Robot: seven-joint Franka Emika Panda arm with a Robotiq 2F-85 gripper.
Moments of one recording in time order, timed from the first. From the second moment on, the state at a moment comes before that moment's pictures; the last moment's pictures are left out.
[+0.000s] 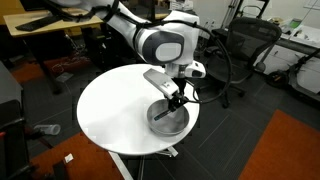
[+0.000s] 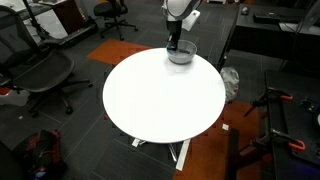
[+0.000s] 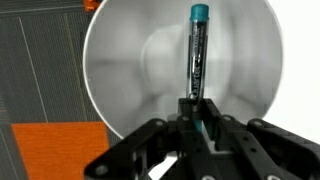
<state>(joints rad) -0.25 0.82 -0.07 -1.47 -0.07 2.29 -0.19</state>
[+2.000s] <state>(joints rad) -0.06 0.77 0.04 -1.52 -0.15 2.46 -0.43</state>
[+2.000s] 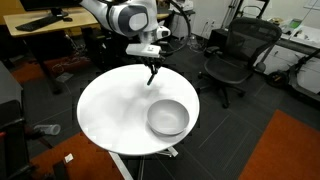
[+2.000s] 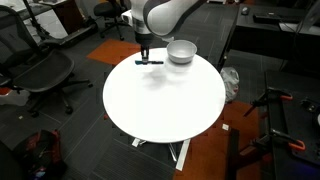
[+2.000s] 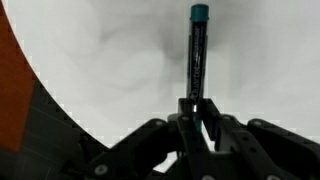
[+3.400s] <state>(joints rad) -0.07 0.83 0.05 -1.39 -0.15 2.45 -0.45</state>
